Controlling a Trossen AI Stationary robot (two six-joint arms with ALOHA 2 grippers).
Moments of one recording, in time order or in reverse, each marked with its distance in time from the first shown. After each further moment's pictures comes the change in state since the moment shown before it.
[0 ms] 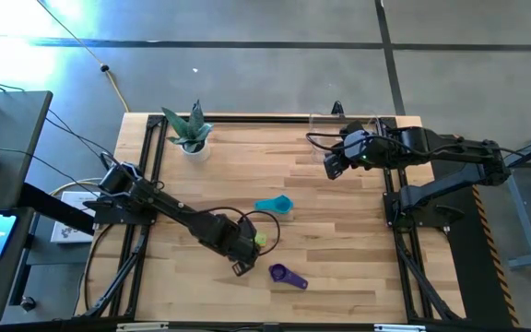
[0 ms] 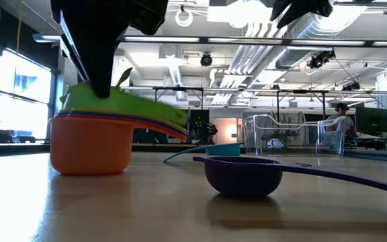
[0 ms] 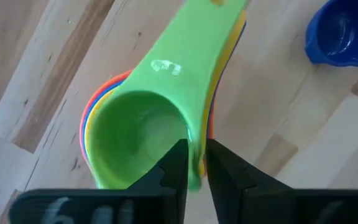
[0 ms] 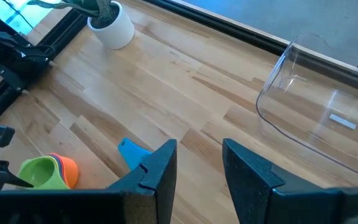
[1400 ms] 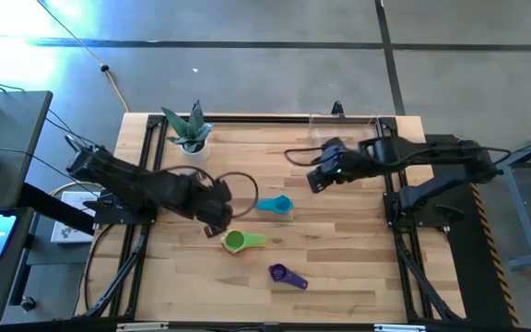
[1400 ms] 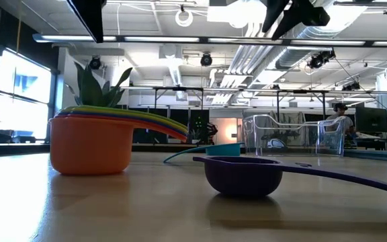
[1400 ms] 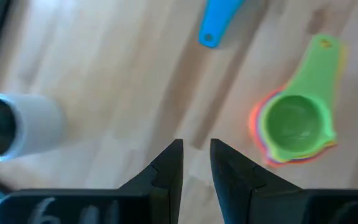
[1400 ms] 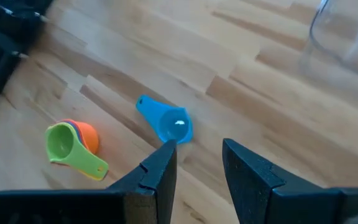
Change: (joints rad) left arm 0.100 -0.326 0.031 -0.389 -0.263 0.269; right arm 0.054 0.144 0.000 0.003 -0.156 0.200
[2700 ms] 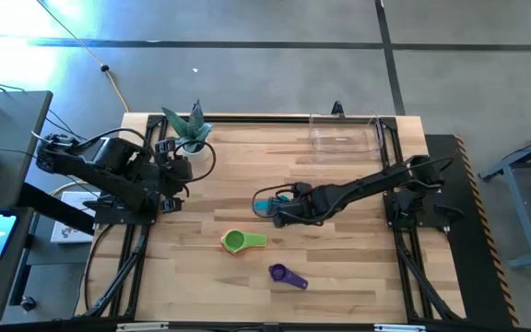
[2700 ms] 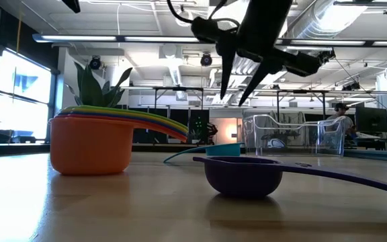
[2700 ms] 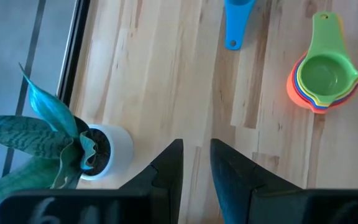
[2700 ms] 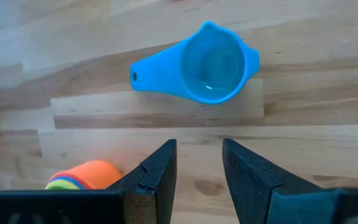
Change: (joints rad) left arm 0.060 -0.383 -0.031 -0.122 -0.044 0.410; right arm 0.179 0.482 0.000 0.286 0.039 0.842
